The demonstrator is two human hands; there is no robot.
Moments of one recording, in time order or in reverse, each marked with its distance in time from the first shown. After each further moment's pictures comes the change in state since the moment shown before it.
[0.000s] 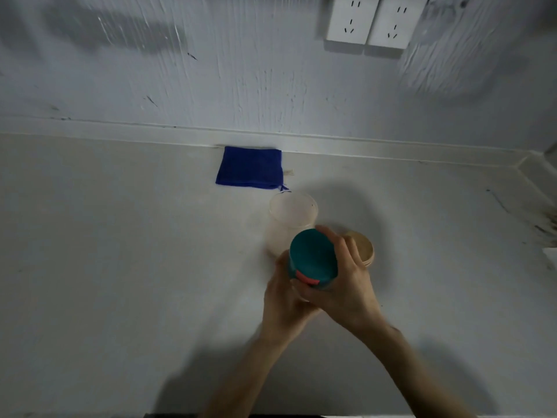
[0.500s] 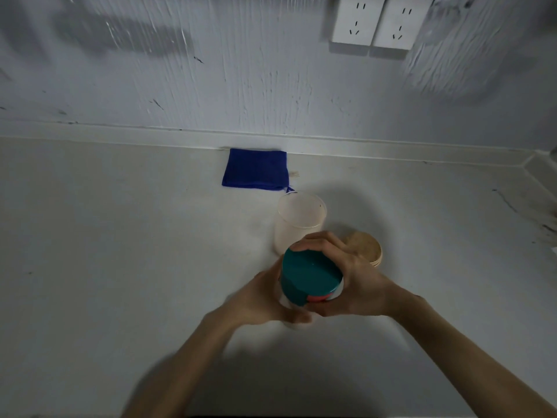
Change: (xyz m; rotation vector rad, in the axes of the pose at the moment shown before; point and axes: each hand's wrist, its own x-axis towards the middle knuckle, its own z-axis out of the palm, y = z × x) left_hand 0.022 0.020 -0.068 0.231 -0.564 -0.122; right_hand 0.025 0.004 -0.016 0.062 -0.478 -0.327
